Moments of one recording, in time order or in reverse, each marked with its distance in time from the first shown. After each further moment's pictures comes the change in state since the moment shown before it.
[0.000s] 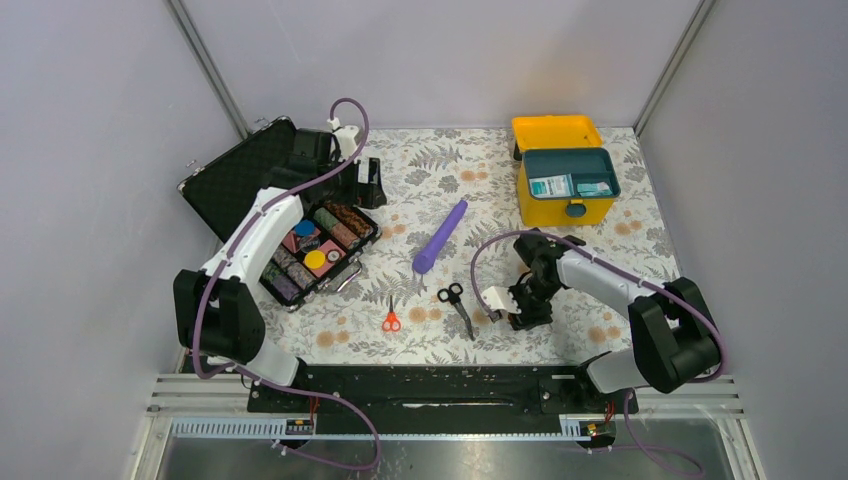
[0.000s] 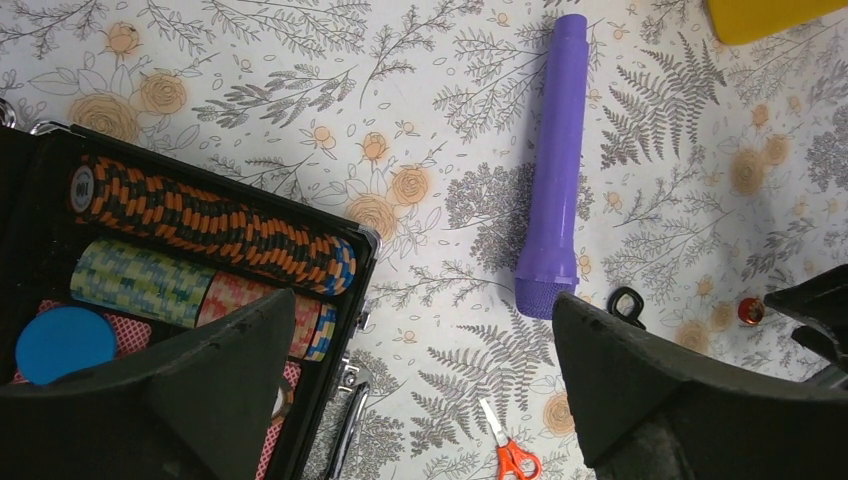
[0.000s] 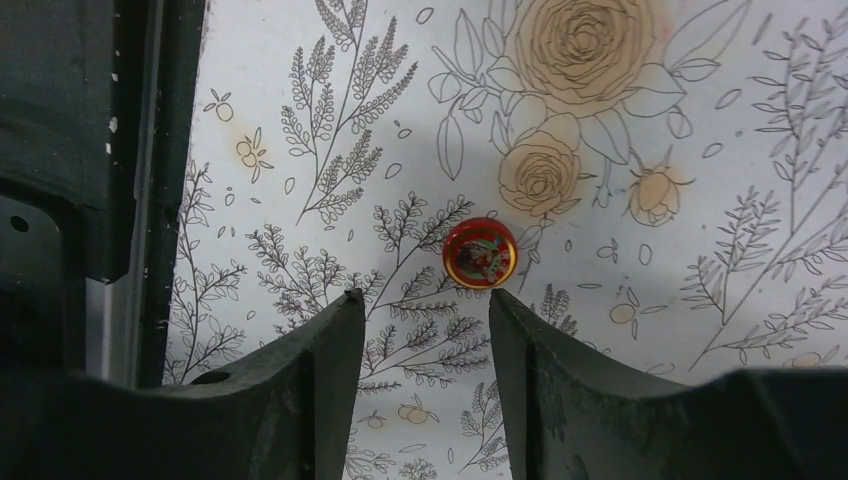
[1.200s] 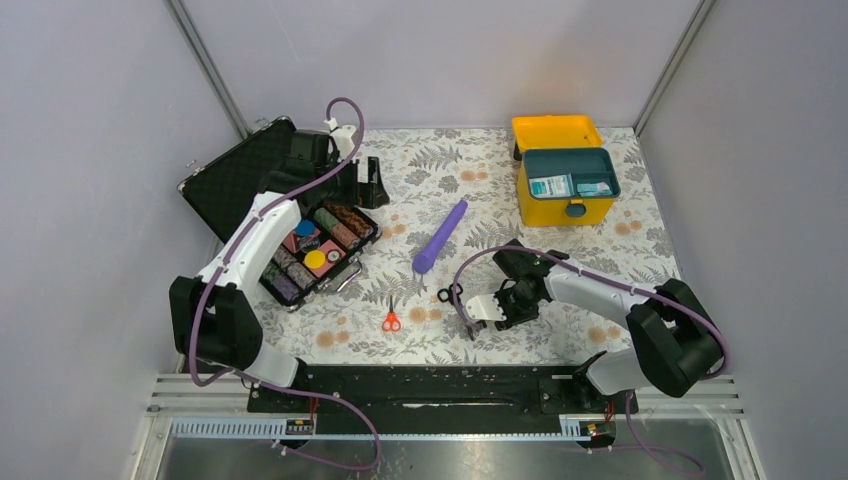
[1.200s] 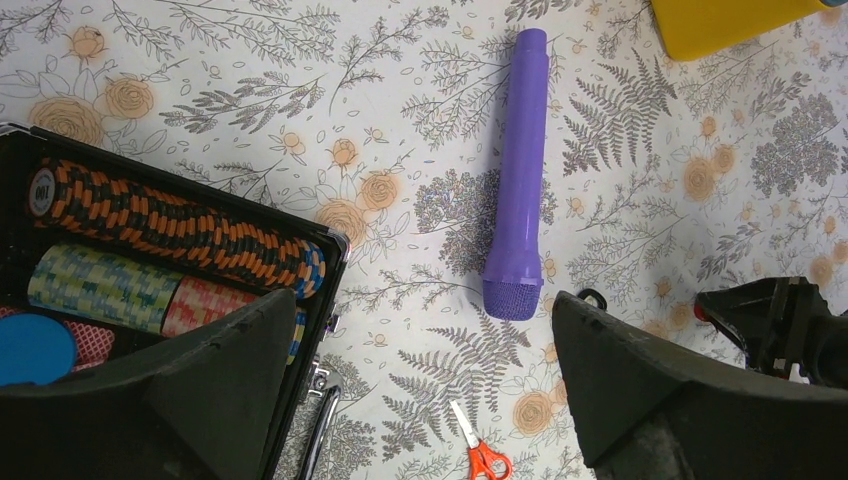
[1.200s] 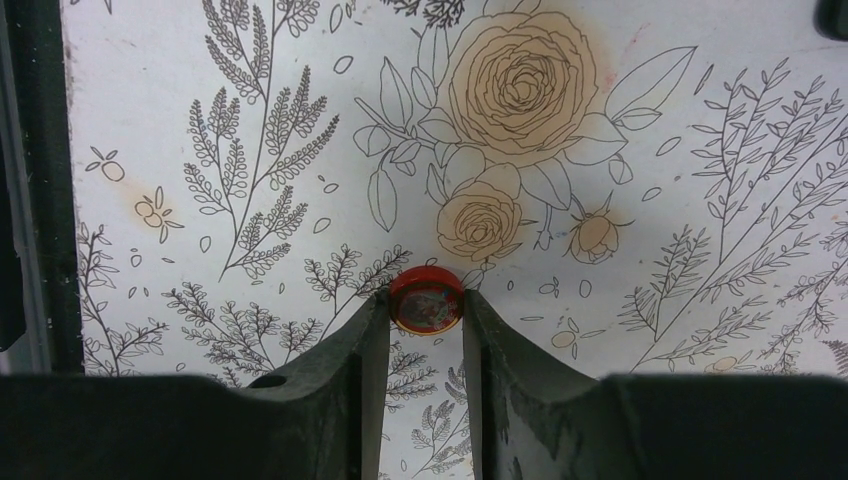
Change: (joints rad) left arm 0.000 -0.040 -0.028 0.029 0.047 -0.052; right arm 0.177 -0.008 -0.066 0.207 0.175 0.152
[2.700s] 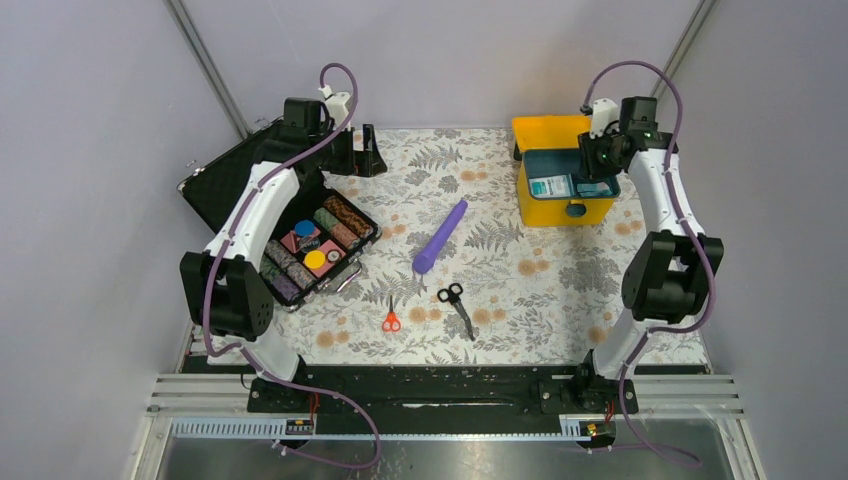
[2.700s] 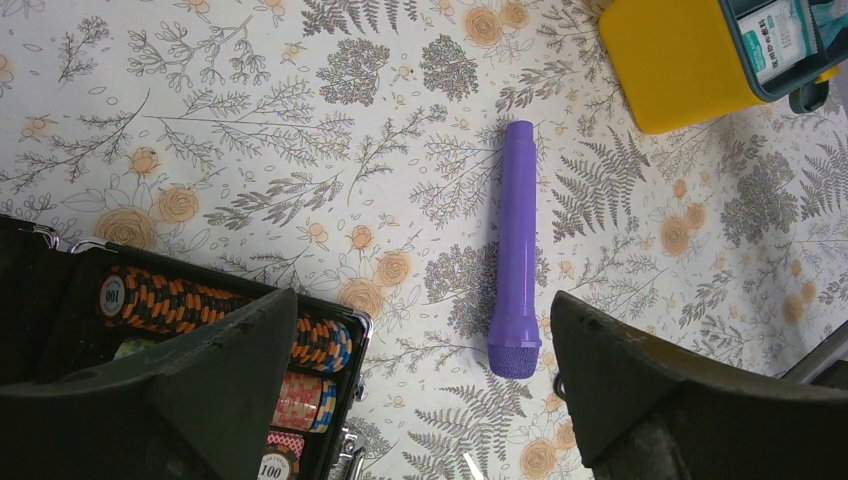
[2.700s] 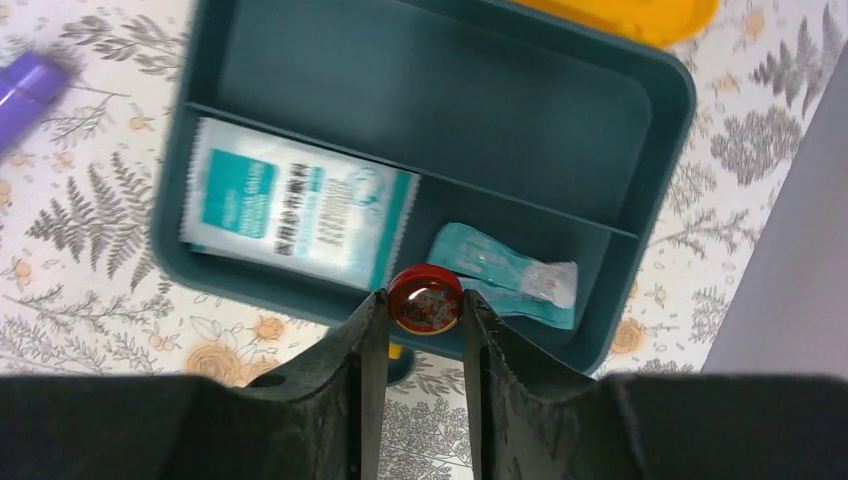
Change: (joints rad) left arm 0.060 0.174 0.282 -0.053 0.079 0.026; right arm -0.734 0.354 0.942 -0.020 -0.005 0.928
